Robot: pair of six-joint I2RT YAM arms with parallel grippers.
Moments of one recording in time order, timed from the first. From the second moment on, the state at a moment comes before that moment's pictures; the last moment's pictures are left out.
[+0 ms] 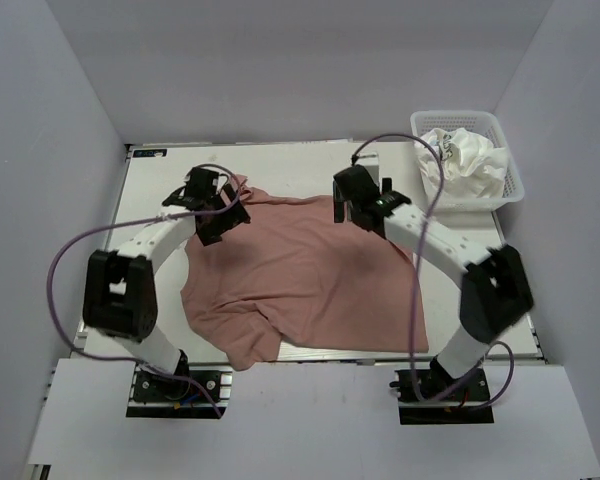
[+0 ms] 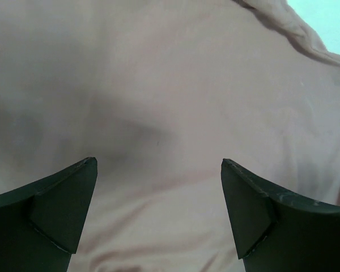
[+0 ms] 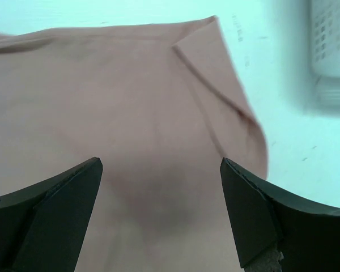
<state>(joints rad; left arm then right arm) -0.22 1.59 1.13 -0.49 0.01 -0.70 0.65 1.60 1.27 -0.49 0.52 0.38</state>
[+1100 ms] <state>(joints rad) -0.20 1.84 1.17 -0.47 -0.18 -0.61 0.39 2.26 1.76 -0.49 0.56 0.00</state>
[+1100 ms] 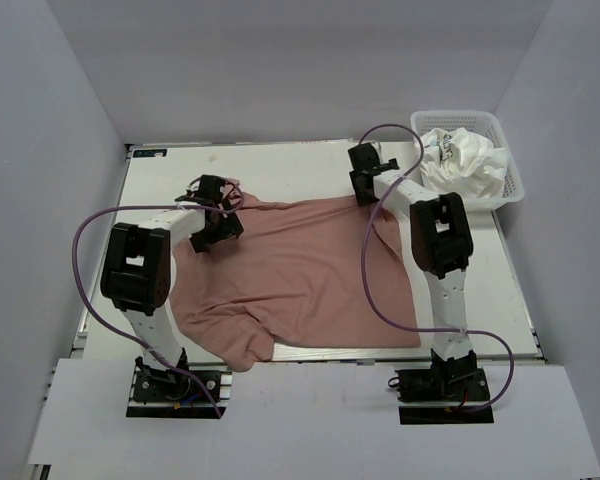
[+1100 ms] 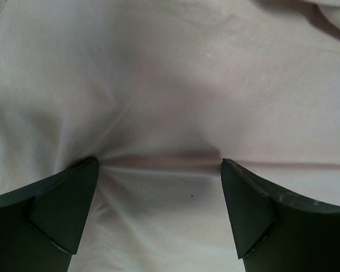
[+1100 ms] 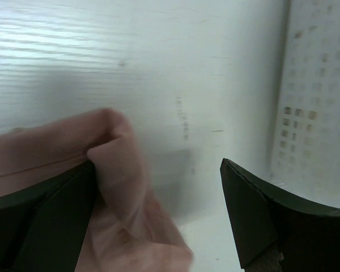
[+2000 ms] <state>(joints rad) -0.17 1.87 1.41 -0.53 -0.07 -0.58 0.47 1.81 1.36 -0.44 0.06 0.09</state>
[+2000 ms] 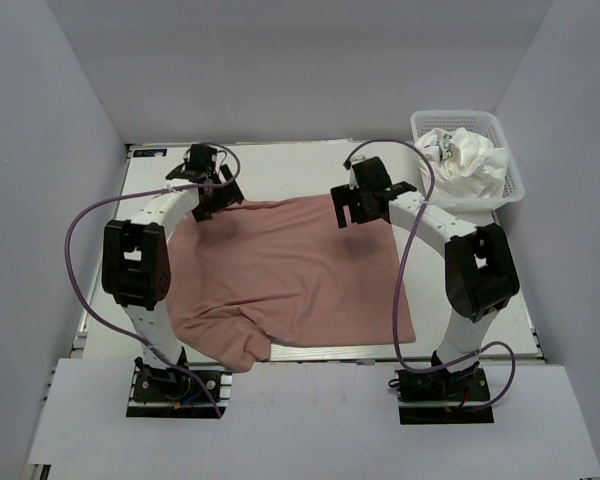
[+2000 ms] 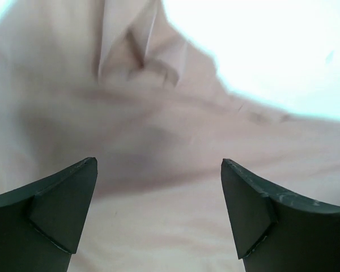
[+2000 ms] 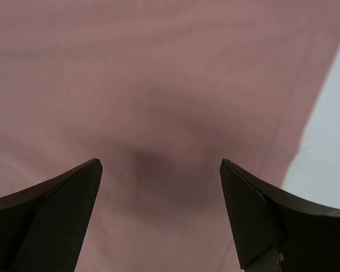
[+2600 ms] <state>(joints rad) -0.16 2.22 1.76 -0.65 -0.18 -0.52 0.50 1.73 1.01 -0.29 -0.12 0.25</state>
